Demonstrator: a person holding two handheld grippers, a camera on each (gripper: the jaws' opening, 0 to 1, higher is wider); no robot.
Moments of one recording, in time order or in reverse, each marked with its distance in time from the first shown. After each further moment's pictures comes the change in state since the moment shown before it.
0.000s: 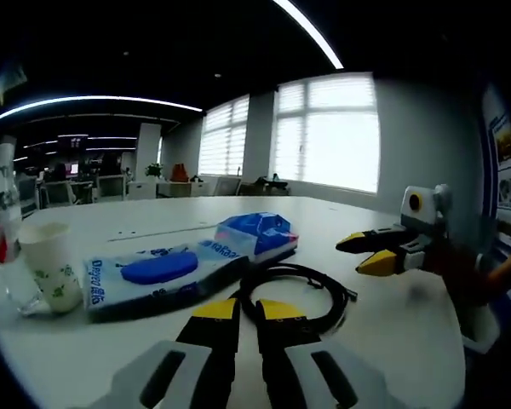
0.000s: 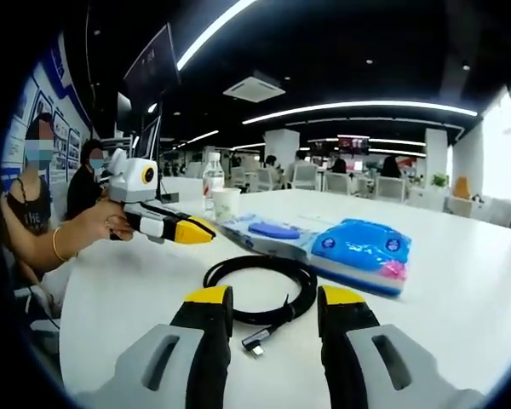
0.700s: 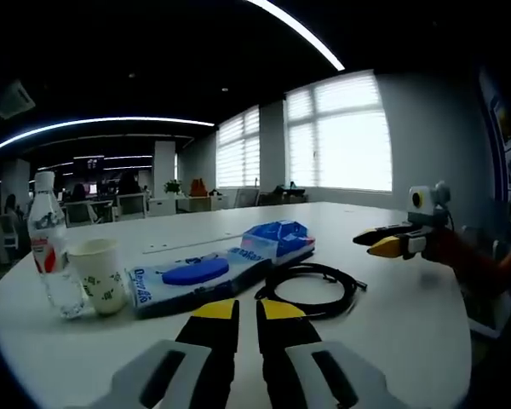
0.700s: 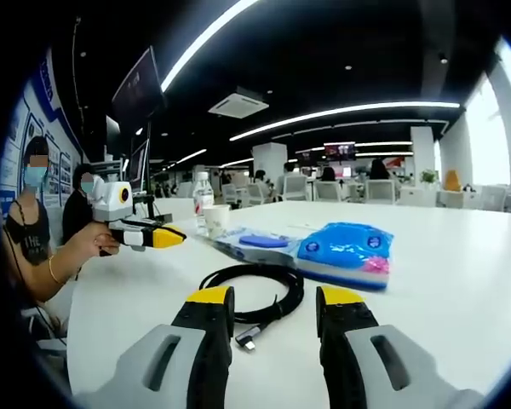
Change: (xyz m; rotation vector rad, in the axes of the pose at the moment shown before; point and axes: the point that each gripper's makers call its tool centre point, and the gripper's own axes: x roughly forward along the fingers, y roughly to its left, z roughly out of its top) left arm -0.045 0.018 0.008 0.074 -0.055 0.113; right arm -0.018 -0.015 0.004 0.069 -0.067 -0.042
